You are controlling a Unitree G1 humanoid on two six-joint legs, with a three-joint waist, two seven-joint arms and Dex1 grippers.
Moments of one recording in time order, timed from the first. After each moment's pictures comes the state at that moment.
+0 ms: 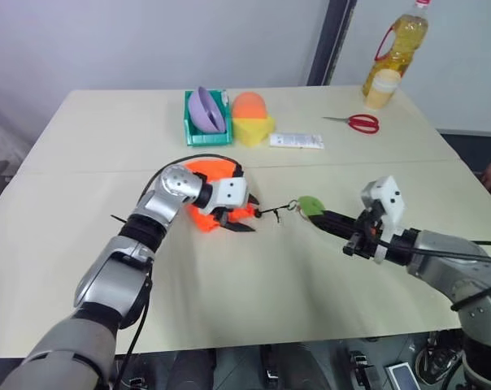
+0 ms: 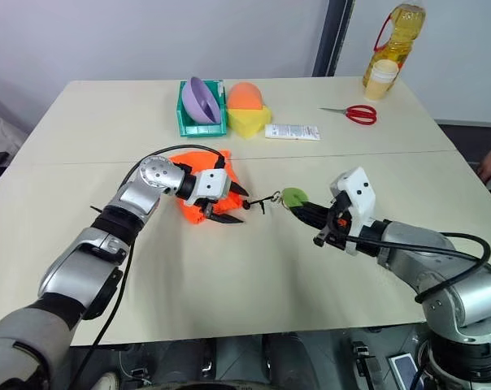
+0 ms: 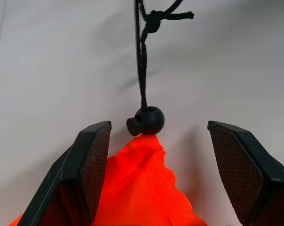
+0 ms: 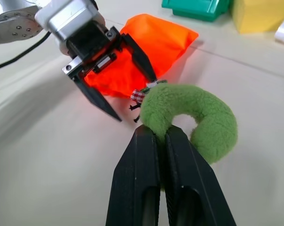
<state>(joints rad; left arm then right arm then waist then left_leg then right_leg) -0.95 0.36 -0.34 0.76 0.07 -0.26 -1.32 -0.16 -0.64 -0.28 -0.62 0.73 1.02 0.63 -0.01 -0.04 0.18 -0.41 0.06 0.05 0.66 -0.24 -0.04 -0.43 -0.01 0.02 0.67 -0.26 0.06</state>
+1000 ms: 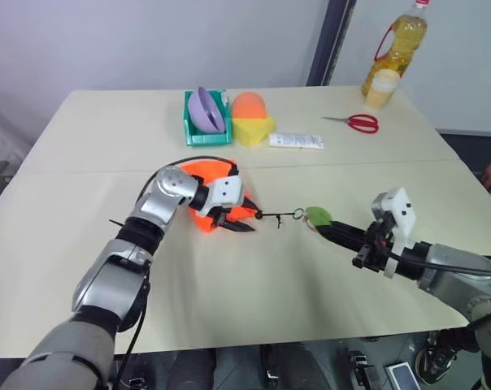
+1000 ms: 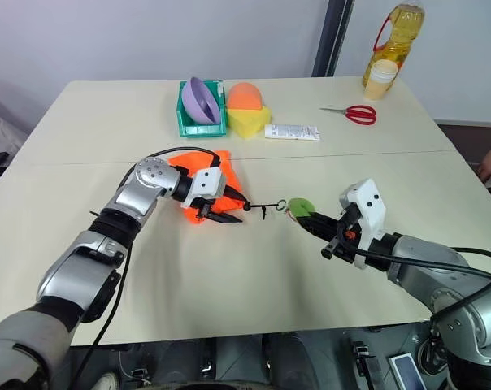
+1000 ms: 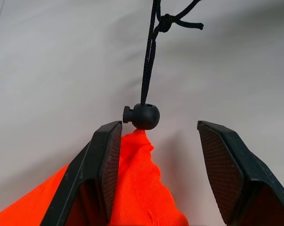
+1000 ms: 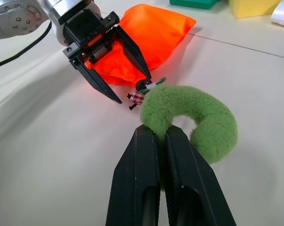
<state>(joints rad) -0.92 0.37 -0.33 0.72 0.01 -0.20 -1.37 -0.06 -0.69 -0.32 -0.67 0.83 0.99 0.58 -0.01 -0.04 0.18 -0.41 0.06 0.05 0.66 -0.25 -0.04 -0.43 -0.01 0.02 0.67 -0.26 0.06</state>
